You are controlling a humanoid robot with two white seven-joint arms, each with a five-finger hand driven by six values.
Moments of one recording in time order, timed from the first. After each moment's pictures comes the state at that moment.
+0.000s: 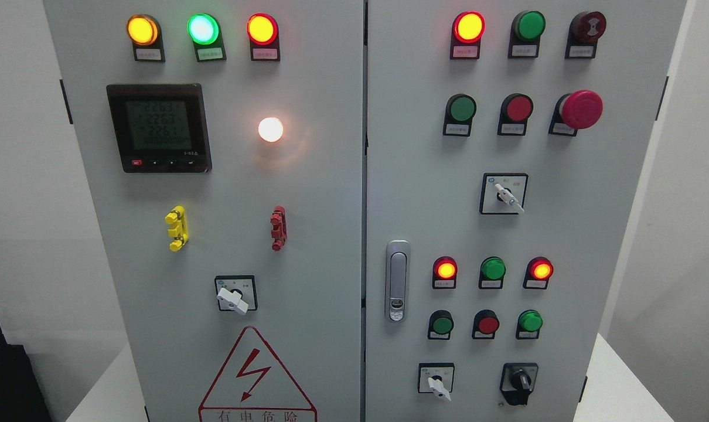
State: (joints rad) left arm 0.03 -0.08 -0.01 -0.09 0.03 -0.03 -0.03; right arm 0.10 0.06 -0.06 -0.18 0.21 -0.10 0.10
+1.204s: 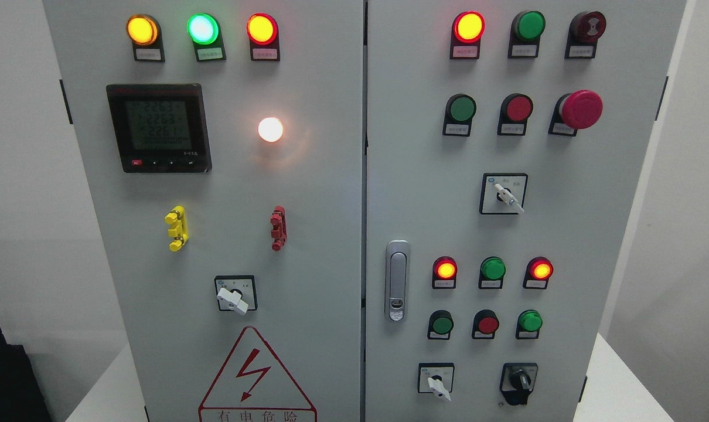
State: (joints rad) left arm 0.03 -0.08 -0.01 -0.09 0.03 -0.03 -0.03; right arm 0.13 0.03 -0.10 -0.45 0.16 -0.19 0.11
